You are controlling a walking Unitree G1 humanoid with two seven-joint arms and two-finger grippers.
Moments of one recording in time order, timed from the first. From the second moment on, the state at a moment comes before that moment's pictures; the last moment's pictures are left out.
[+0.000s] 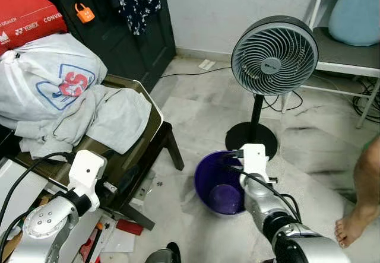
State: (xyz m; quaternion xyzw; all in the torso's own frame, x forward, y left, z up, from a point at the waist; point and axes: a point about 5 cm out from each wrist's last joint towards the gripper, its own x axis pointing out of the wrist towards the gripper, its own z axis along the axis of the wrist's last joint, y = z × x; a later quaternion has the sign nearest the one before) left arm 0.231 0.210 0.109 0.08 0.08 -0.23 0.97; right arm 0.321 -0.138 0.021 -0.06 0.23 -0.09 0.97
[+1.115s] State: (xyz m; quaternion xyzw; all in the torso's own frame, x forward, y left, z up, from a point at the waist) left arm 0.232 0.210 0.108 0.08 0.08 -0.23 0.97; right arm 0.334 -0.129 0.040 -0.06 0.17 -0.08 0.98
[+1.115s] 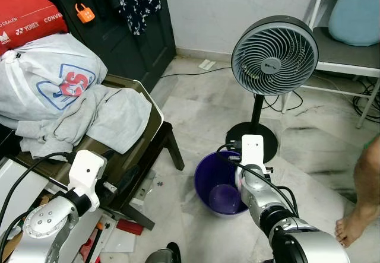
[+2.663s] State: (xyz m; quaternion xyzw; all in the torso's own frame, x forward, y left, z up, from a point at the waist) left arm 0.299 0.179 0.108 0.00 -0.03 -0.16 0.99; right arm 0.320 -0.183 0.089 0.06 0.02 -0.10 0.99
